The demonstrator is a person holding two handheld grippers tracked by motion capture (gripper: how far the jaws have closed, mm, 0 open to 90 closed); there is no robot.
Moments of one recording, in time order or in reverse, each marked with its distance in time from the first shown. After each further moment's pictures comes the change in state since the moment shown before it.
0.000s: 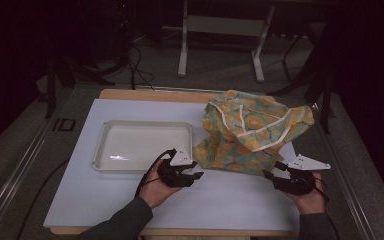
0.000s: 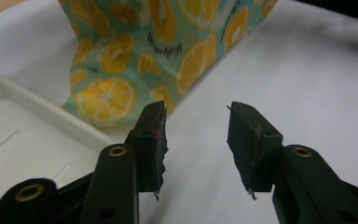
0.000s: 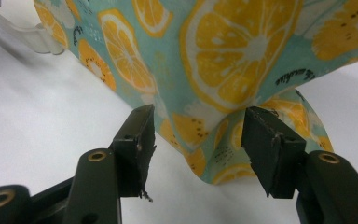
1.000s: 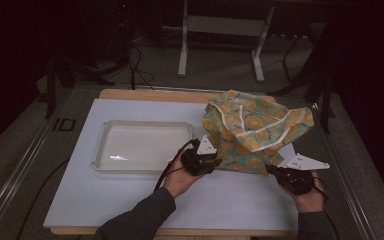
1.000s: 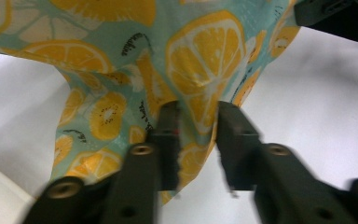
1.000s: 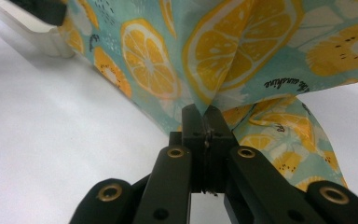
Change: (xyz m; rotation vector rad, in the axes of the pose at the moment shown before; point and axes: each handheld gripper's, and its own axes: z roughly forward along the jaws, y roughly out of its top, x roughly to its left) left arm -0.005 0.046 0.045 -0.001 0.037 0.013; right arm 0.005 0.006 -0.001 -0.015 0.018 -0.034
